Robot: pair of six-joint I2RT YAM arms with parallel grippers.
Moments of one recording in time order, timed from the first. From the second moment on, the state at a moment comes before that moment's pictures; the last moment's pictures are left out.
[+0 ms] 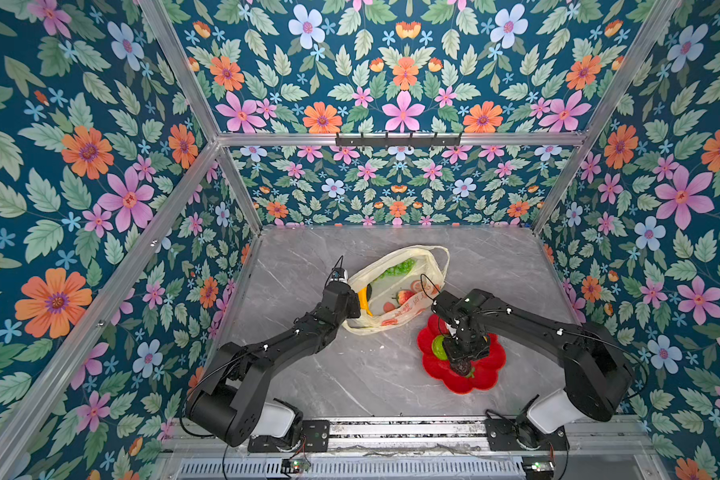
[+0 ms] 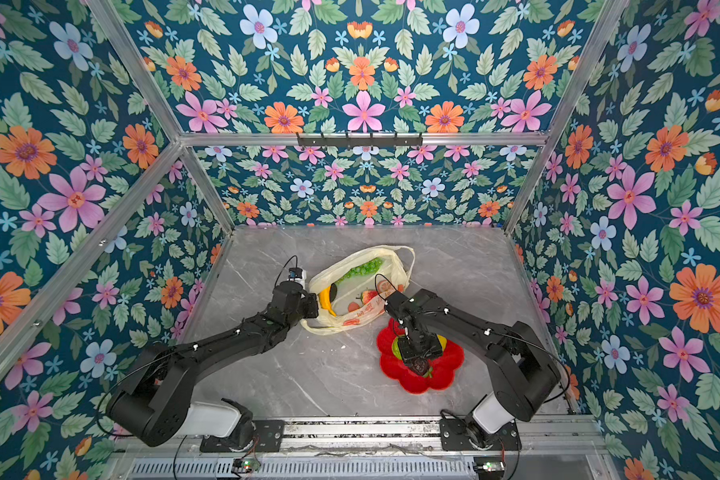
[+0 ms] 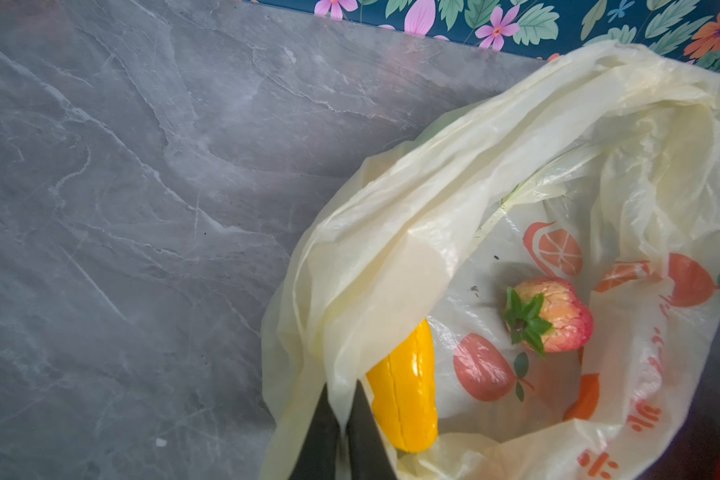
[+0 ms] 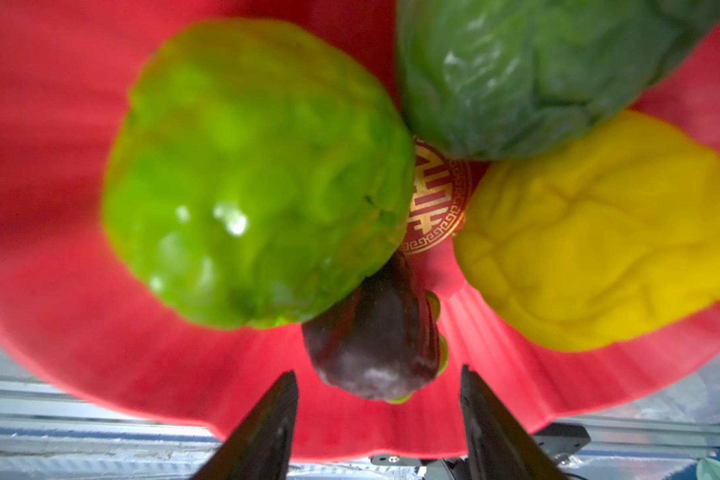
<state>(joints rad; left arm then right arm) -0.51 1.40 0.63 0.16 -0.18 -0.39 0.69 1.54 1.06 -1.20 -0.01 0.46</state>
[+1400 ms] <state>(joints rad) -0.56 1.36 0.60 0.19 -0.24 -0.39 0.72 1.82 1.40 -0.61 -0.09 0.60</state>
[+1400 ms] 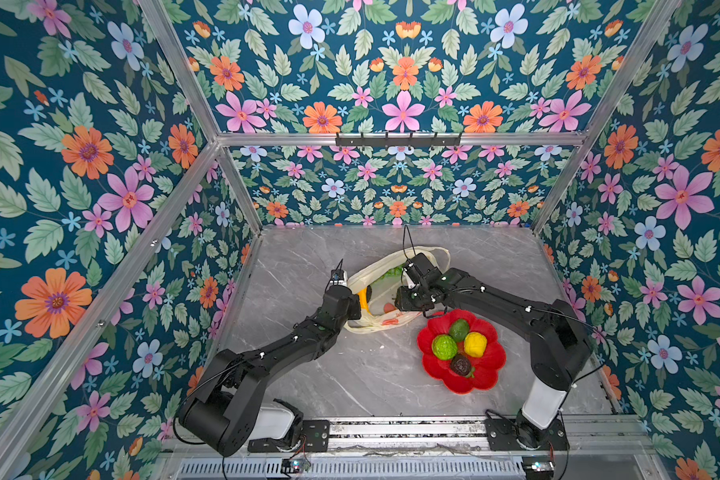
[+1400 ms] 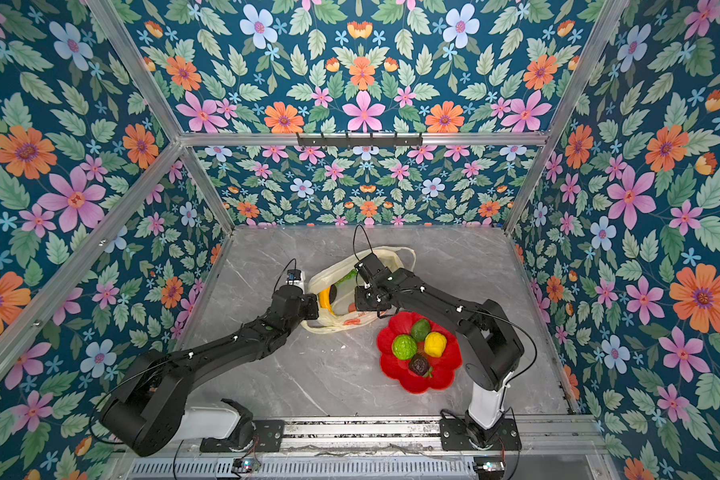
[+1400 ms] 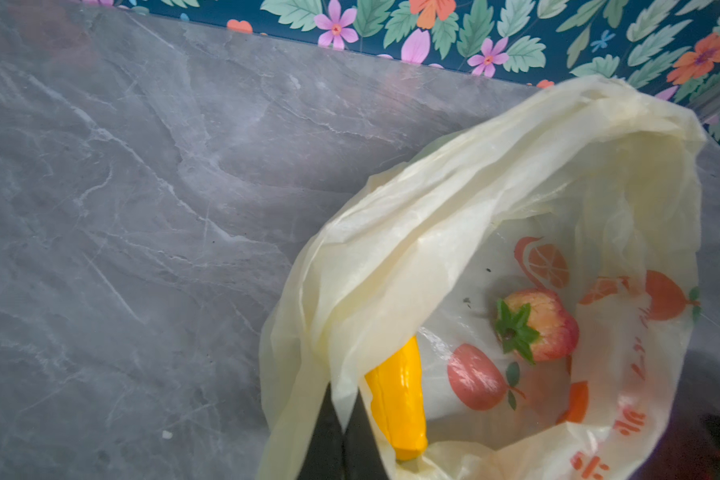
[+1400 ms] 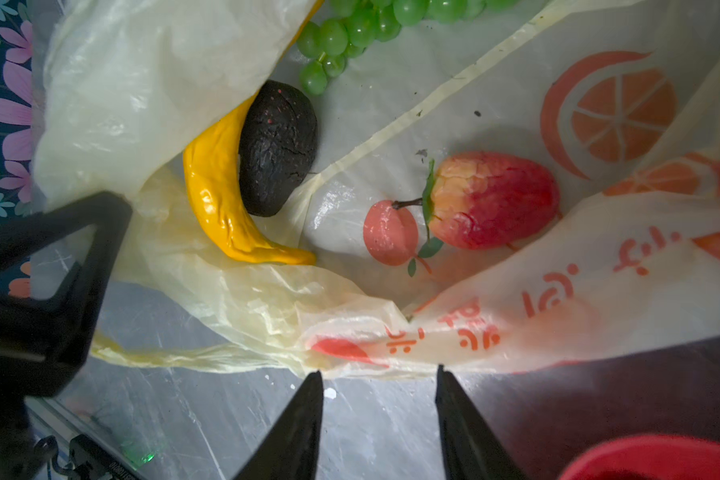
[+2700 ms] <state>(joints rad) -0.44 1.43 0.60 0.20 -0.12 -0.49 0.75 2.29 1.84 -0.45 -0.18 0.62</state>
